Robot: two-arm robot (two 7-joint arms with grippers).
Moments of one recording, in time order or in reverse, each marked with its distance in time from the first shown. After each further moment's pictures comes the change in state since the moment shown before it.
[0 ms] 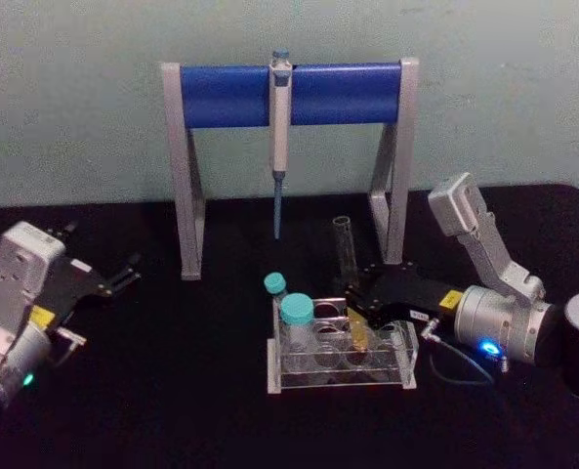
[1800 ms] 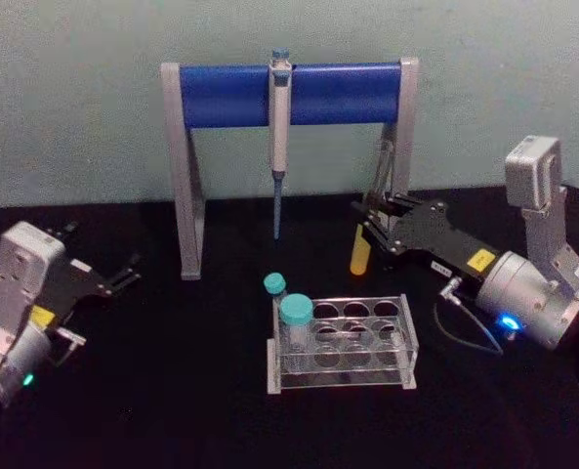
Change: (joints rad) left arm 0.000 0.000 0.000 0.000 0.000 0.000 0.000; right arm -0.103 -0.030 0.141 -0.126 0.019 -0.234 -0.046
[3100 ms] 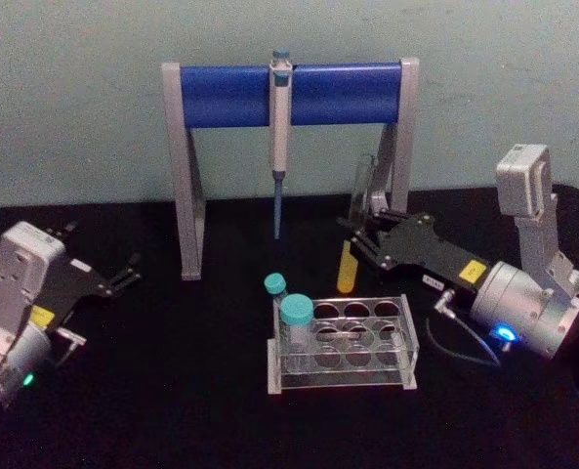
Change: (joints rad) left arm 0.000 0.000 0.000 0.000 0.000 0.000 0.000; right arm -0.008 0.019 -0.024 -0.027 0.036 0.031 0.040
